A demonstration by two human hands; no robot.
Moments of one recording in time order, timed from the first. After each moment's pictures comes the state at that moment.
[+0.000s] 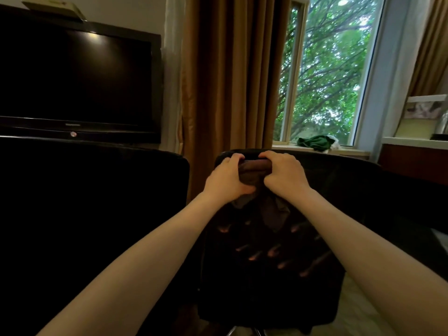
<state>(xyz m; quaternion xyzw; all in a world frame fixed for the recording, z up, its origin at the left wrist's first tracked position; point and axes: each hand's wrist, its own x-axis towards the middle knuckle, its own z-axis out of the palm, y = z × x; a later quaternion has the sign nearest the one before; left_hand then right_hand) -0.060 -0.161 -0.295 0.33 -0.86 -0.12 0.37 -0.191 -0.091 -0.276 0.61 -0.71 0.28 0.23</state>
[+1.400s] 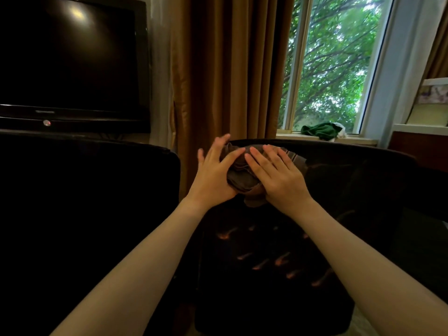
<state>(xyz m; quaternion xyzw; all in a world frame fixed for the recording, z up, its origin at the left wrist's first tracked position) -0.086 -0.268 -0.337 0.20 -0.85 0.04 0.49 -0.252 -0.185 -0.333 0.61 -0.43 0.19 0.64</state>
